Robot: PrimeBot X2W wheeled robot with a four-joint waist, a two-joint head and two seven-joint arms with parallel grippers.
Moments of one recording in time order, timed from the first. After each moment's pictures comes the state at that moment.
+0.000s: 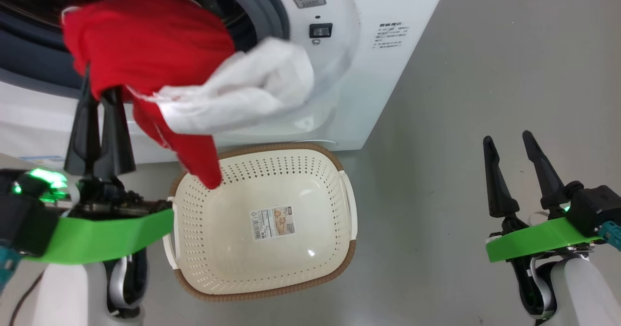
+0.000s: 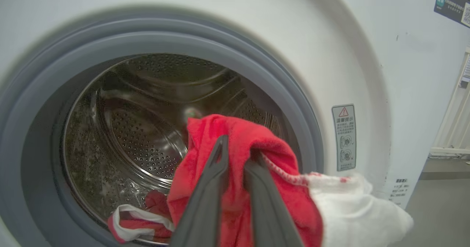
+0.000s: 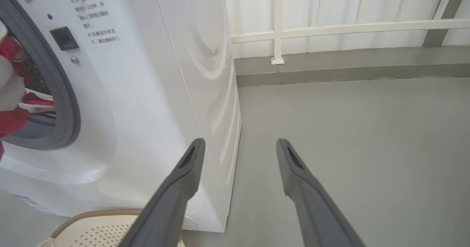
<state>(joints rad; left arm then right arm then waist) -0.40 0.03 0.04 -0.07 -0.25 -0.09 -0.26 -0.21 -0.05 -0.06 0.21 0.27 0.12 -0.26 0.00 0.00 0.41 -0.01</state>
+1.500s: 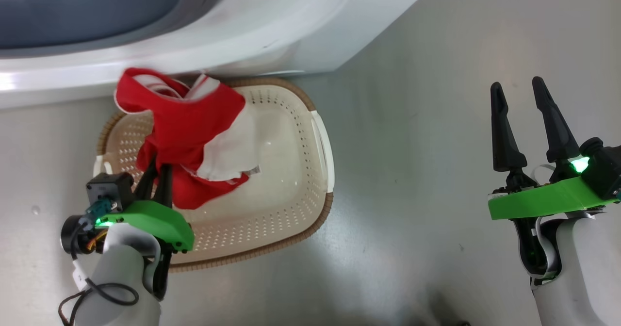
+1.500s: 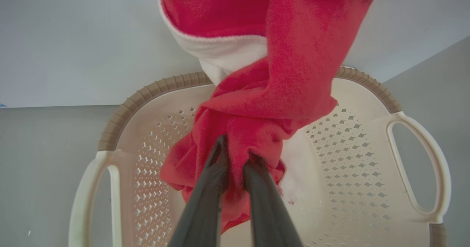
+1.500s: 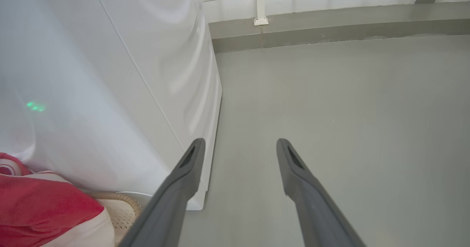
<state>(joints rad) -0.60 0.03 0.02 0.83 -0.17 -0.12 -0.26 -0.33 -0.05 -0.05 0.17 0.31 0.12 -0.26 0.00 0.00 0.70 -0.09</state>
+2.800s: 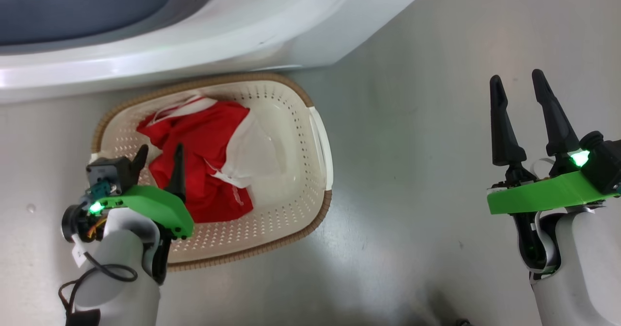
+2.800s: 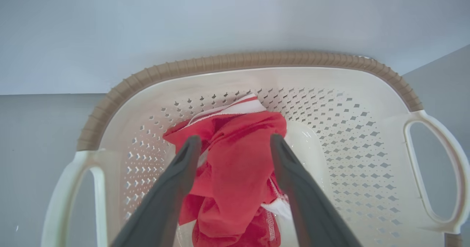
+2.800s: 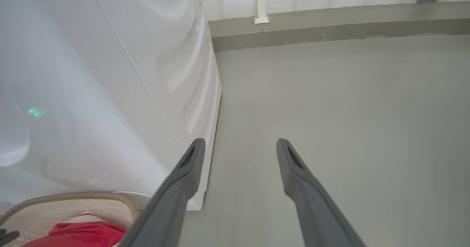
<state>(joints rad) -0.71 0.03 0.02 1.00 -0.20 -0.13 -0.26 -0.36 -0.05 -0.05 0.17 0.31 0.12 -0.26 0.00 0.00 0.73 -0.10</state>
